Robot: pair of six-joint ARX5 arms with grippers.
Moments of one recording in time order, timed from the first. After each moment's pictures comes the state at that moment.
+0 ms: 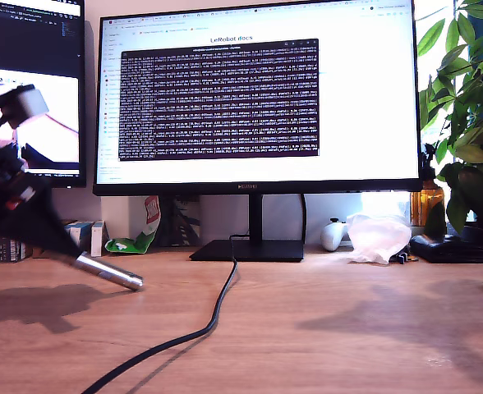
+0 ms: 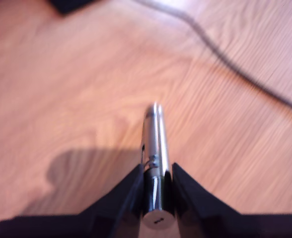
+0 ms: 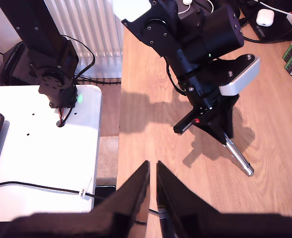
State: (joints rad) left arm -0.18 1.46 0.65 -0.07 0.44 0.42; right arm 0.82 1.40 1.62 -1.01 -0.51 -0.55
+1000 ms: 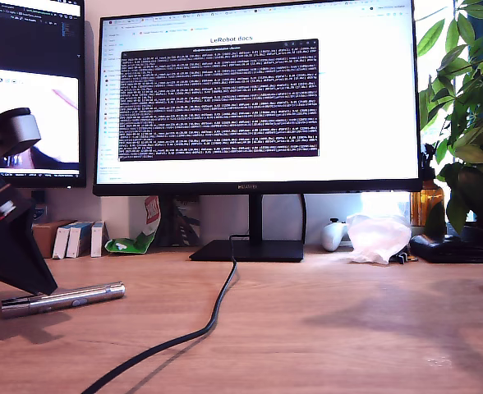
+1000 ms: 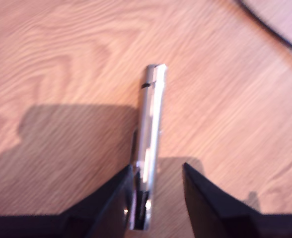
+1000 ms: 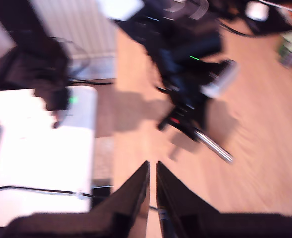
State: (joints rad) left arm -0.18 1.45 0.66 -0.22 0.43 0.34; right arm 0.74 1.40 1.62 -1.01 -0.48 -0.50
